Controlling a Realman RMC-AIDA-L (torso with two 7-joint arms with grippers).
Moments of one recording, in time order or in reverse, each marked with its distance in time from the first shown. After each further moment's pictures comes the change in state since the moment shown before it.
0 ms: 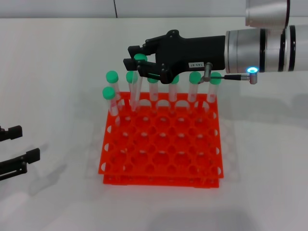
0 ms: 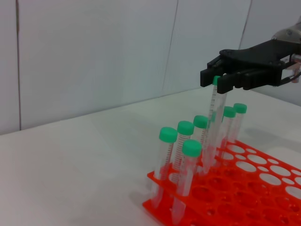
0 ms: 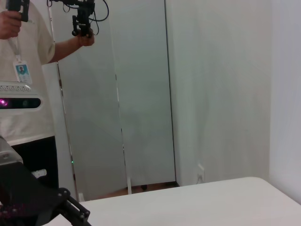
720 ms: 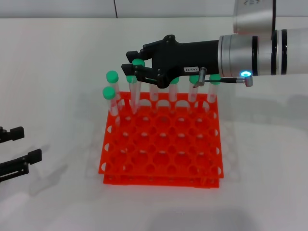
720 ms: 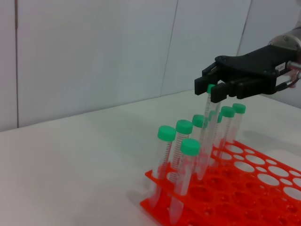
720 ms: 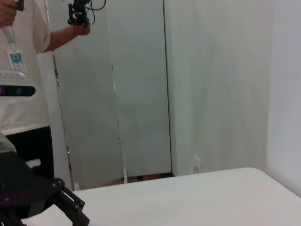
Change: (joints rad) left arm -0.002 -0.001 0.000 -0.014 0.001 0.000 0.000; right arm 0.005 0.000 -0.061 0.000 0.017 0.061 -0.005
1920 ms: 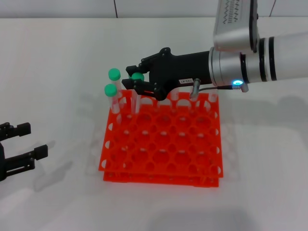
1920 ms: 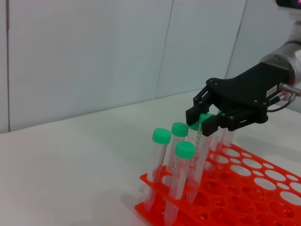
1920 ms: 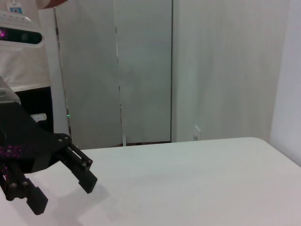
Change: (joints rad) left arm -0.037 0.002 0.000 -0.029 0.013 -0.003 0.000; right arm 0.024 -0.002 -0.090 0.011 -0.030 0.081 -0.001
